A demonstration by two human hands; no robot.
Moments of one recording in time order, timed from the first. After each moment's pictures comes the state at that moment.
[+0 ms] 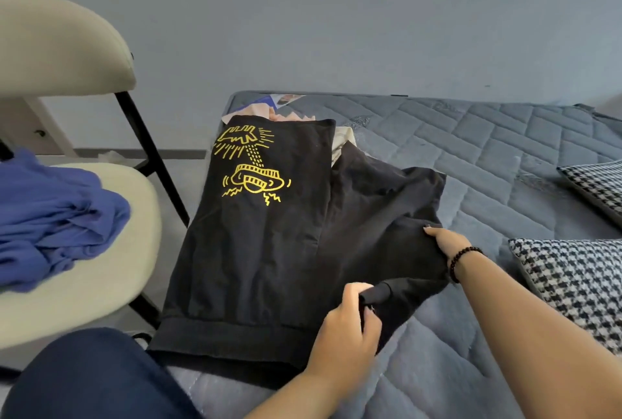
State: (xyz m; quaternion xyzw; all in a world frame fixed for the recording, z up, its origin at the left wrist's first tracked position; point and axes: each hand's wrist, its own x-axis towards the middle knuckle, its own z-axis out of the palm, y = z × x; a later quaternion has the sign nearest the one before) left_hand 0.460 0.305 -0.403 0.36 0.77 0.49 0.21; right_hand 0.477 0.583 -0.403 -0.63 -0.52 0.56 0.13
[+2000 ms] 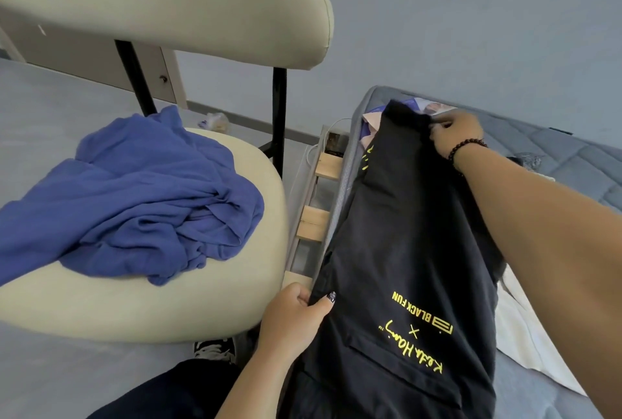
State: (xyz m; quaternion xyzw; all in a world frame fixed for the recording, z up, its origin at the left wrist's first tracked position) left_hand 0.201 0.158 -0.485 -0.02 0.83 0.49 0.27; right_hand 0.060 0.489 -0.354 -0.35 -0.89 0.25 0.15
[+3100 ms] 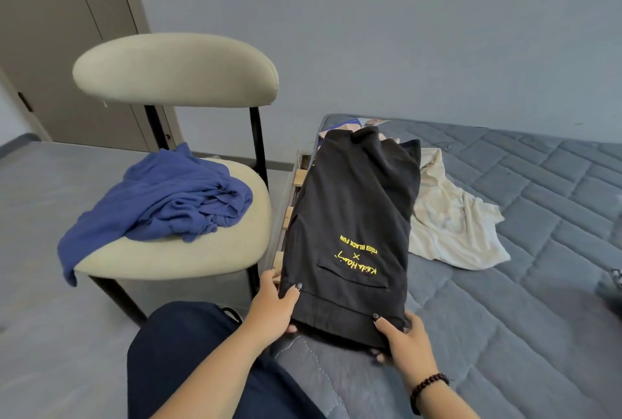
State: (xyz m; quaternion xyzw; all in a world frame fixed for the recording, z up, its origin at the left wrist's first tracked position) left_hand 0.347 0.095 -0.408 0.02 0.79 0.54 0.29; right_hand 0.484 0.265 -0.419 -0.46 -0.58 0.67 0.08
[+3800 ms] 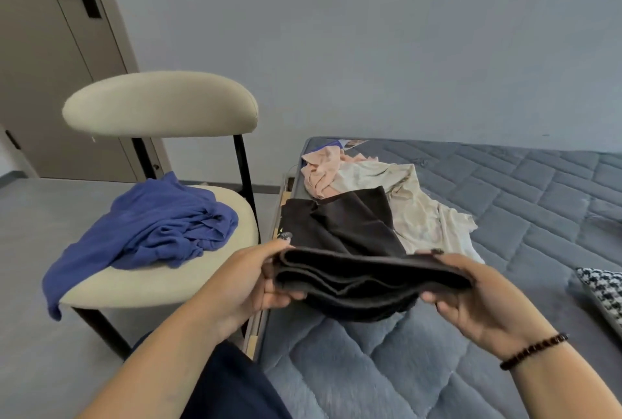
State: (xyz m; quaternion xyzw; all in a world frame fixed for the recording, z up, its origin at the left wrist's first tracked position) left_hand 0.365 0.091 -0.266 0.12 0.63 0.68 0.37; right_hand 0.525 0.320 -0.254 -0.29 -0.48 0.83 0.06
